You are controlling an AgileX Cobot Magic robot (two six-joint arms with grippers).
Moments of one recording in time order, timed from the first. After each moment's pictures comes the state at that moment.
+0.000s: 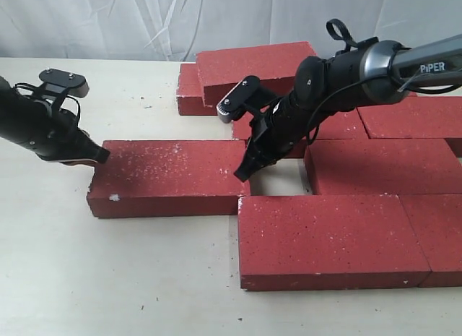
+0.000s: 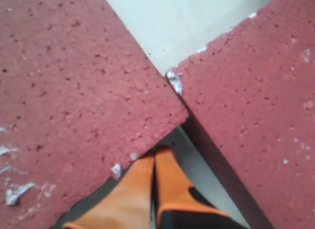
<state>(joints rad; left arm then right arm) -0.06 1.83 -0.95 -0.76 0.50 1.00 0.50 2.07 -1.28 0.36 0.45 -0.78</state>
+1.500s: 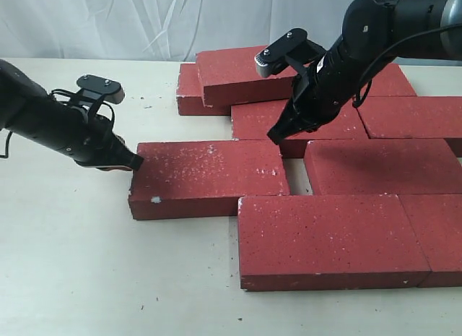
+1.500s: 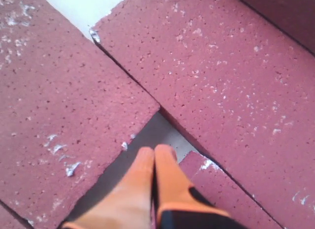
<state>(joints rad) -0.19 1.86 -0.95 -0.91 0.45 1.09 0.41 1.86 -1.28 0.14 0.66 -0.50</state>
